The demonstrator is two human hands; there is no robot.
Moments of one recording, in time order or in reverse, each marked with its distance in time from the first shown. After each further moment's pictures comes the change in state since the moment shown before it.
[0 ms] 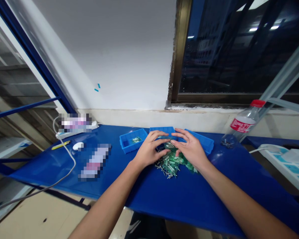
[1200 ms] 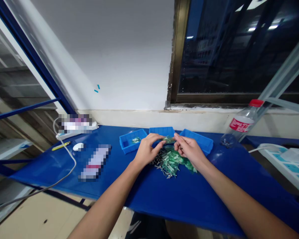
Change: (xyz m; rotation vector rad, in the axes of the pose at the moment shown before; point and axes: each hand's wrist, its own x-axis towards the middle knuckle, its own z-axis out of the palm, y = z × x) left_hand -0.001 0.003 0.001 -0.094 0.107 -0.201; right_hand -0.001 -0.009 0.001 -0.091 -0.016 0.136
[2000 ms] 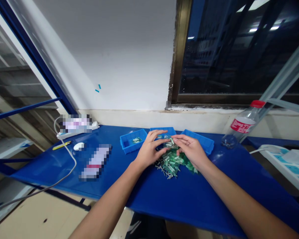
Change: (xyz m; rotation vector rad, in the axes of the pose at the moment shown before) left_hand 0.000 -0.002 0.001 0.134 -0.057 0.212; right_hand 0.004 0.008 -0.002 0.098 -0.005 -0.048
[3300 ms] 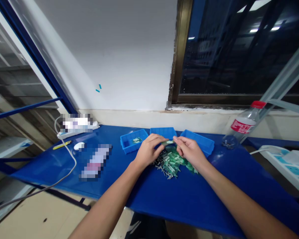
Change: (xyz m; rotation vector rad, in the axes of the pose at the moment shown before) left_hand -0.003 0.001 -0.002 -0.047 0.005 -0.064; right_hand -0.006 -0.006 0.003 -0.174 -0.047 0.005
